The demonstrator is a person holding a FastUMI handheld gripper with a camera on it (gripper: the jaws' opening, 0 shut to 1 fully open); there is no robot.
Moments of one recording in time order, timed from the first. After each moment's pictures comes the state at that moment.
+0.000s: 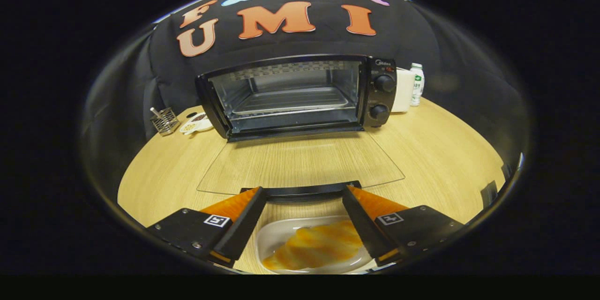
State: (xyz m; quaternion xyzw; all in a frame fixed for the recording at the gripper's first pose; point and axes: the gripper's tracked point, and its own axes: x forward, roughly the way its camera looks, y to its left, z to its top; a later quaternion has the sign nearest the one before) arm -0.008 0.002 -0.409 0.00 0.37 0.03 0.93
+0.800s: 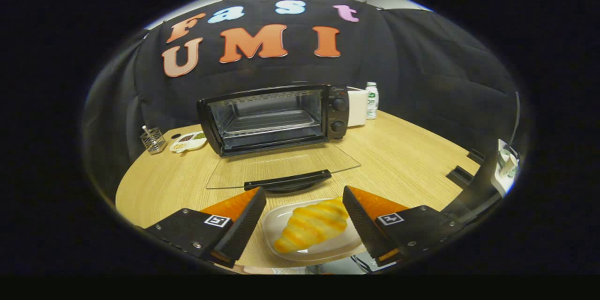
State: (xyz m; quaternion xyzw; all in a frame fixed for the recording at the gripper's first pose) arm -0.078 -0.014 -0.359 0.02 0.27 -0.10 0.96
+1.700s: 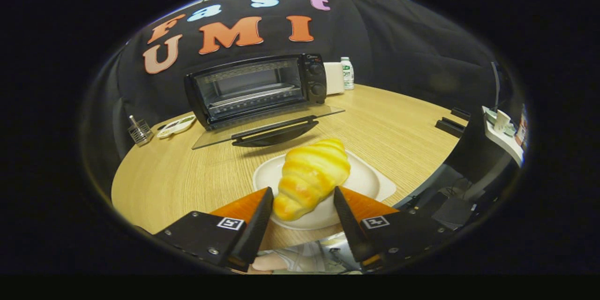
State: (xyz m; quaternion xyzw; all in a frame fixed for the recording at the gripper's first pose) arm -0.131 -0.002 -0.427 0.05 0.31 -0.15 0.94
